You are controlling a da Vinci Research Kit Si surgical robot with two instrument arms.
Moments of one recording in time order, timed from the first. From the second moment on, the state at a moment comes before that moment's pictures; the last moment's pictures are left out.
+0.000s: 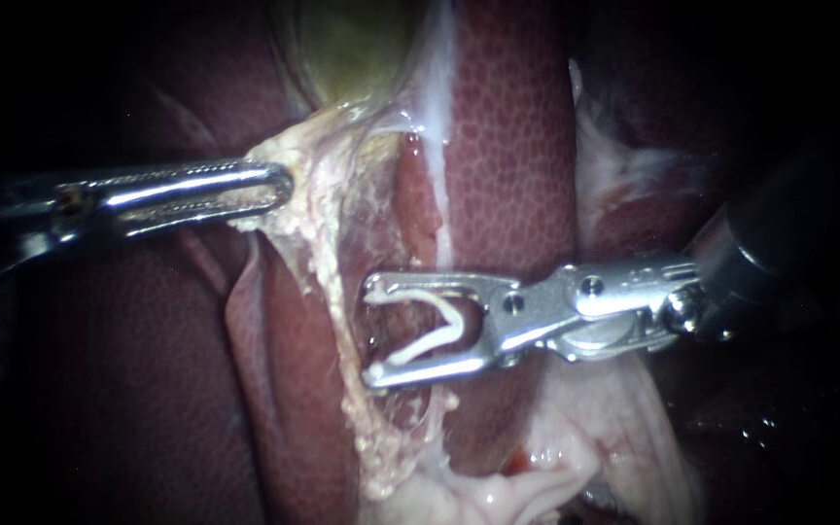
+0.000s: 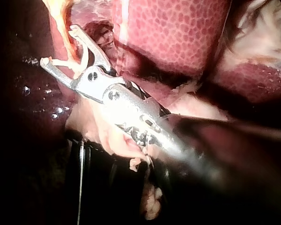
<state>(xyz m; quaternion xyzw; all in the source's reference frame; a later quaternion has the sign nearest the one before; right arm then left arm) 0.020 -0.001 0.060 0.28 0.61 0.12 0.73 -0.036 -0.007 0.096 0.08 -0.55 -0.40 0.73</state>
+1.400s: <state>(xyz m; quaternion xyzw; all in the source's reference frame) 0.025 -0.007 0.064 0.34 0.59 0.09 0.72 -0.036 -0.006 0.097 0.08 -0.55 -0.40 0.73</state>
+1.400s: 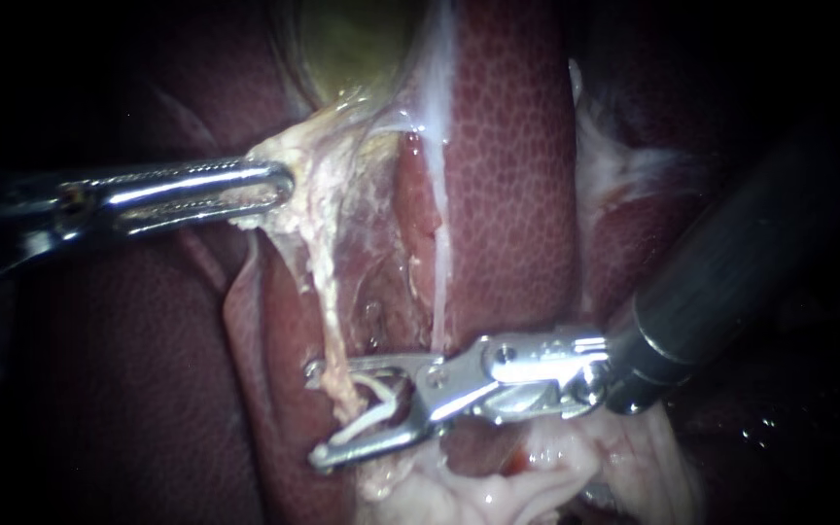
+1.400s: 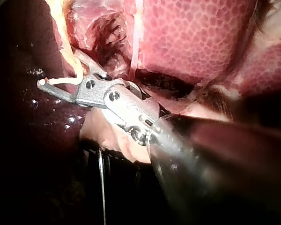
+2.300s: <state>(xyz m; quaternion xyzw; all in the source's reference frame) 0.025 -0.006 0.066 0.40 0.57 0.12 0.71 -0.036 -0.007 0.097 0.08 -0.55 -0.40 0.73</state>
